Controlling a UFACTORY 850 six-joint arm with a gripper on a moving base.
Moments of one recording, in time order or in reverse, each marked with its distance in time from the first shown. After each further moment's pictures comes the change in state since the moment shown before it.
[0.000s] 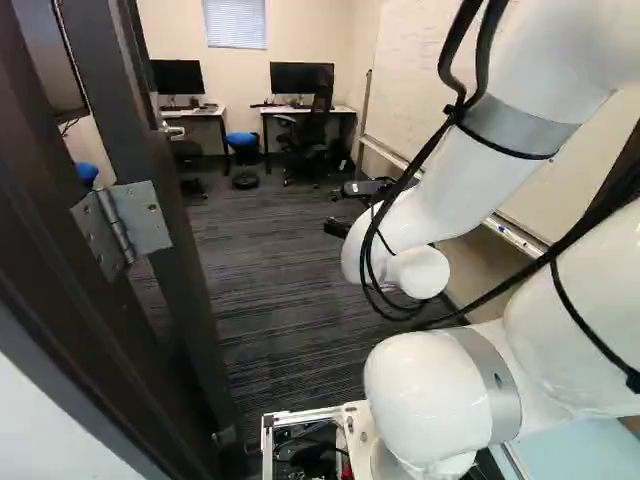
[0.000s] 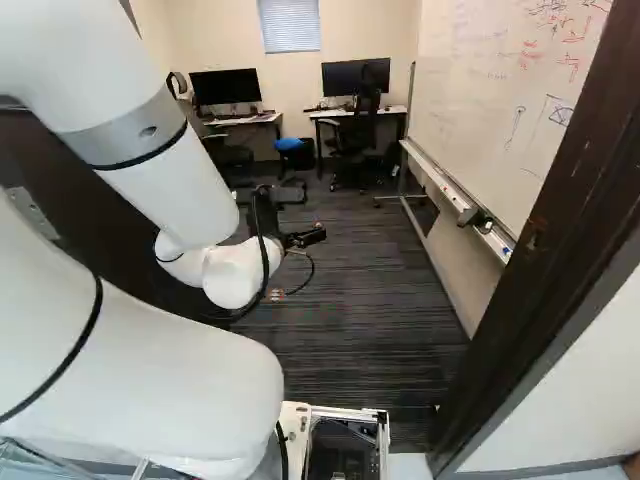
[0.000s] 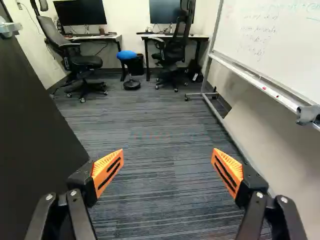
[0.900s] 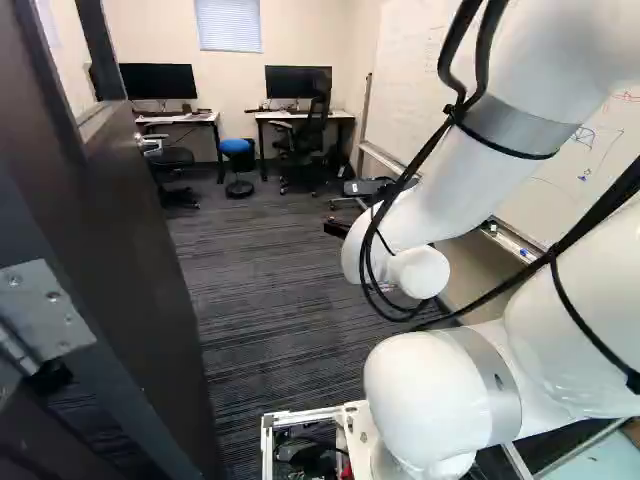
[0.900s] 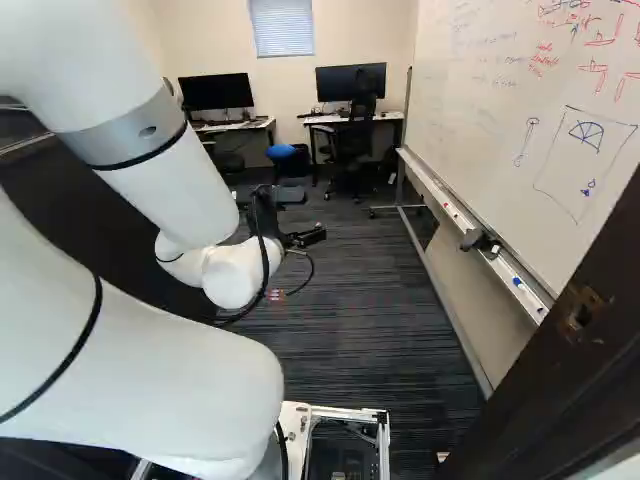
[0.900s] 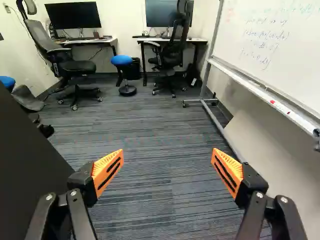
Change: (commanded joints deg) arm 0.0 0.0 0.0 0.0 0.0 0.0
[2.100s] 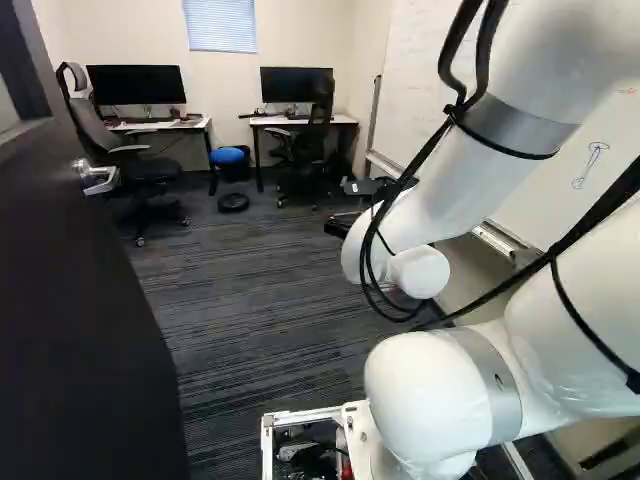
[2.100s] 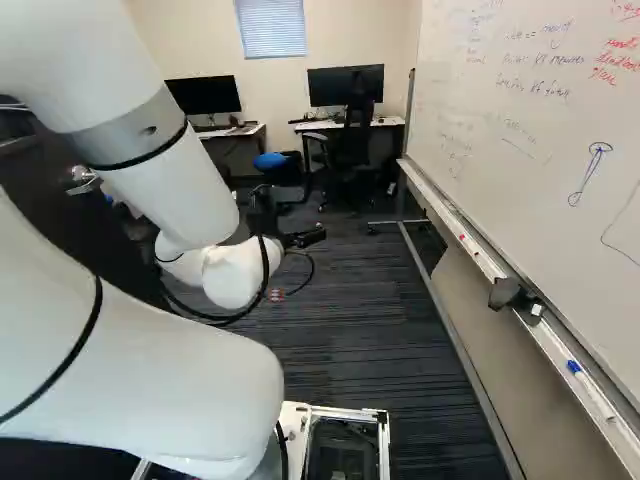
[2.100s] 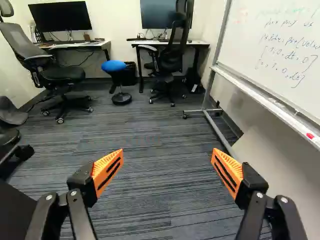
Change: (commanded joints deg) arm 0.0 0.0 0.0 0.0 0.0 0.0
